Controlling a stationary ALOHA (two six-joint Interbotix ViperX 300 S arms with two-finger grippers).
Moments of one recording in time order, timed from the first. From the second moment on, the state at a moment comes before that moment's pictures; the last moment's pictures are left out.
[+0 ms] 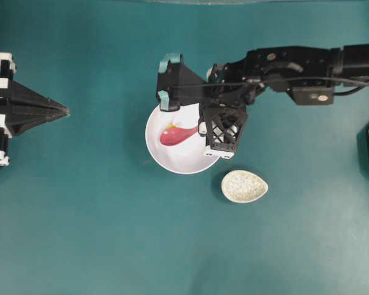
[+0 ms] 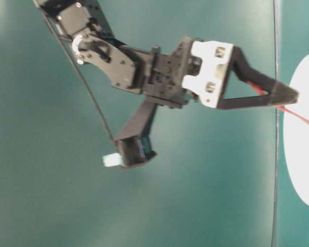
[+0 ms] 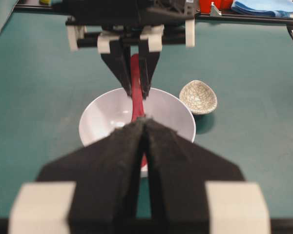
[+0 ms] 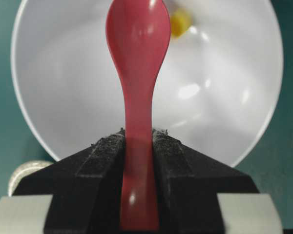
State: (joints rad) left arm 0.04 -0.96 1.18 0.01 -0.10 -0.02; right arm -0.15 0.13 0.25 0.25 0.84 -0.17
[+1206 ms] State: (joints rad) left arm 0.04 -0.96 1.18 0.01 -0.10 -0.02; right arm -0.18 -0.13 0.37 0.24 0.99 -0.17
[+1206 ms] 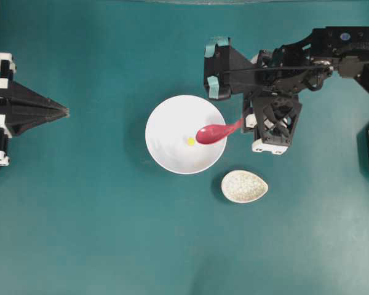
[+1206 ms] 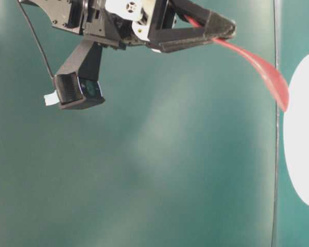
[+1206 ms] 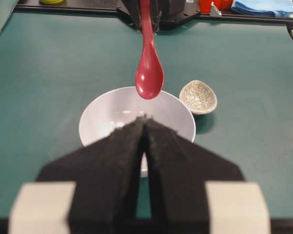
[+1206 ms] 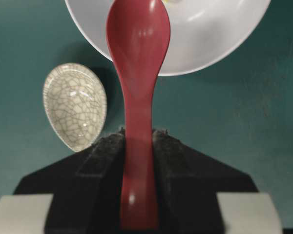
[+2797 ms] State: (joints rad) left arm 0.04 -0.96 1.18 0.01 -0.11 -0.02; right arm -0.19 0.07 0.32 0.23 1.03 -0.19
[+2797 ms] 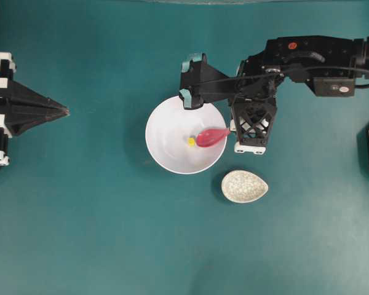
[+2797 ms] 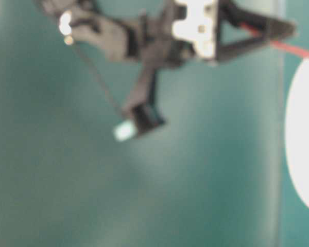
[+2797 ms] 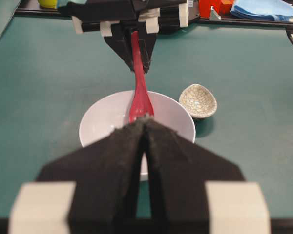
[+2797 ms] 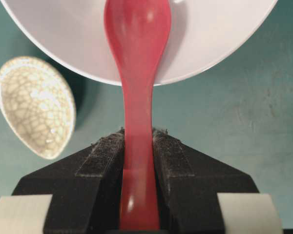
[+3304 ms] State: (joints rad) left arm 0.04 -0.96 1.18 0.01 -0.11 -0.02; right arm -0.18 0.13 0.26 0.23 1.05 -0.19
